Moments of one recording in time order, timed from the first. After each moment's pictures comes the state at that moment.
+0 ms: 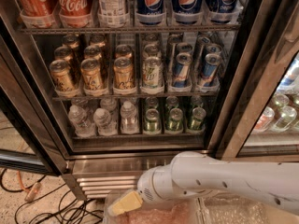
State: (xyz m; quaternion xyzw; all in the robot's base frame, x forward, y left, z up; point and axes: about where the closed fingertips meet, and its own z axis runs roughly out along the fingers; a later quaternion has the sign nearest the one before) arm 0.407 0.052 0.598 -0.37 0.85 0.29 0.24
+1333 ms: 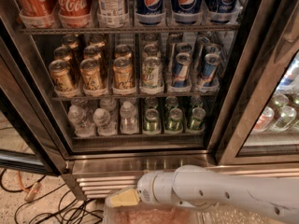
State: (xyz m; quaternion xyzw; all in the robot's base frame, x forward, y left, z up) arm 0.430 0.059 0.579 -0.29 0.85 0.31 0.30
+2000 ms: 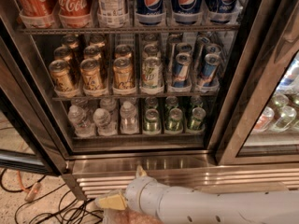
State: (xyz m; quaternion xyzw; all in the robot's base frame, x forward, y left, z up) arm 0.434 0.083 0.598 -0.29 0.83 0.25 0.40
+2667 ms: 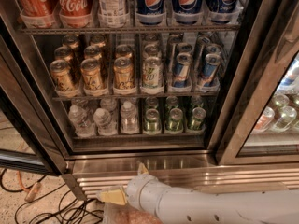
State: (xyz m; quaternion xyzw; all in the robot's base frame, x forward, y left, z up) arm 0.449 0.079 0.598 -0.26 0.83 0.25 0.43
